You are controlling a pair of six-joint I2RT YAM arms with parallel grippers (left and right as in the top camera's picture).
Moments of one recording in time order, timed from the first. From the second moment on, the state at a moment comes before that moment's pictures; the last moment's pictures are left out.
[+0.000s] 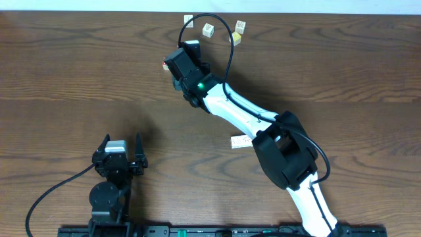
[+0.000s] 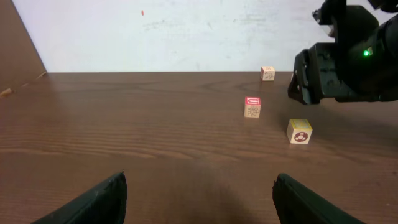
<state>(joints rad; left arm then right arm) -0.04 0.04 0.02 -0.12 -0.08 0.01 0.74 2.31 1.82 -0.34 0.38 0.50</state>
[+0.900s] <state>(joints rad) -0.04 0.04 0.02 -0.12 -0.08 0.01 0.77 2.35 1.82 -0.40 0.32 0.57</state>
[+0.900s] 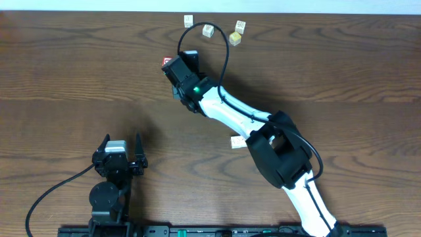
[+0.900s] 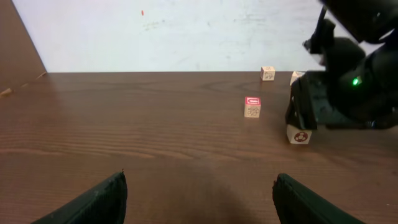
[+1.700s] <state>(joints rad) -0.04 0.04 0.02 -0.12 -0.08 0.01 0.77 2.40 1.82 -0.34 0.32 0.57</state>
